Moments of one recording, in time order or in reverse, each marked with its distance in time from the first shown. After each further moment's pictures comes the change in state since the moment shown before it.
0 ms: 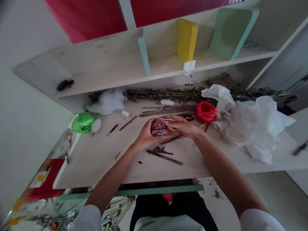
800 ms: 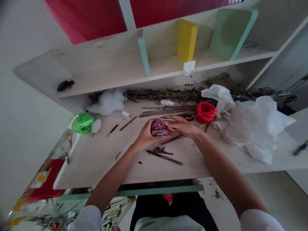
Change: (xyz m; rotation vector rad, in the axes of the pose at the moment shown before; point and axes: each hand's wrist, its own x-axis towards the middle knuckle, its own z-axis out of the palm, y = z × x) left_hand 0.000 -0.004 0.000 -0.010 -0.018 -0.021; right_hand 0.000 0.002 -0.001 -0.018 0.015 -0.009
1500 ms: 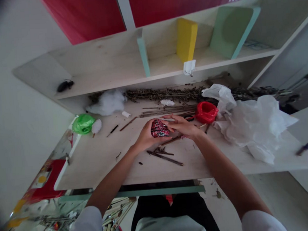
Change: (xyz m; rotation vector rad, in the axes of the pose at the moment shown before) left_hand 0.000 0.005 -0.001 0.112 0.021 0.046; right_hand -0.003 -0.008 0.009 -0.053 0.052 -0.027
